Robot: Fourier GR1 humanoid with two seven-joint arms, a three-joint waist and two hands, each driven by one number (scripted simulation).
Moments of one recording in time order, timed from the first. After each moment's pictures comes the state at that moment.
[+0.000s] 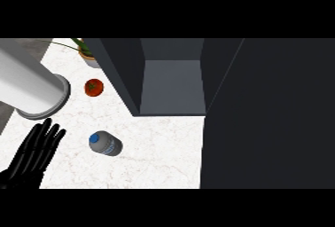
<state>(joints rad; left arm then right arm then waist) 0.34 0.10 0.03 -2.13 0.16 -0.27 0.03 0.66 -0.07 0.27 -2.49 -0.08 0.12 0.09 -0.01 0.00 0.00</state>
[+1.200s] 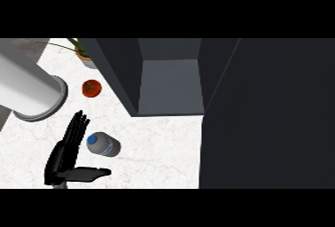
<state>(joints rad) 0.02 0.09 0.17 -1.22 -0.02 -0.22 -0.48 0.93 -0.12 0.33 -2.50 -0.05 0.19 -0.17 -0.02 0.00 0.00</state>
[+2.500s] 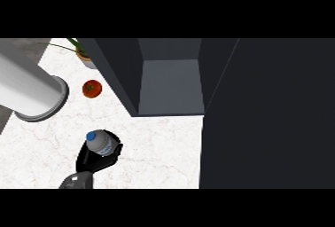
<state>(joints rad) -0.30 0.08 0.24 -0.46 0.01 -0.33 -0.85 1.04 -0.17 0.32 -2.49 -0.05 0.21 -0.28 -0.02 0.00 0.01</state>
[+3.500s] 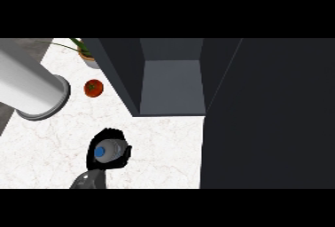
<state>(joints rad) -0.31 0.01 0.17 -0.49 0.20 -0.25 -0.90 1.02 -0.18 0.32 -2.48 -0.05 0.20 -0.28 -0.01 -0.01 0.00</state>
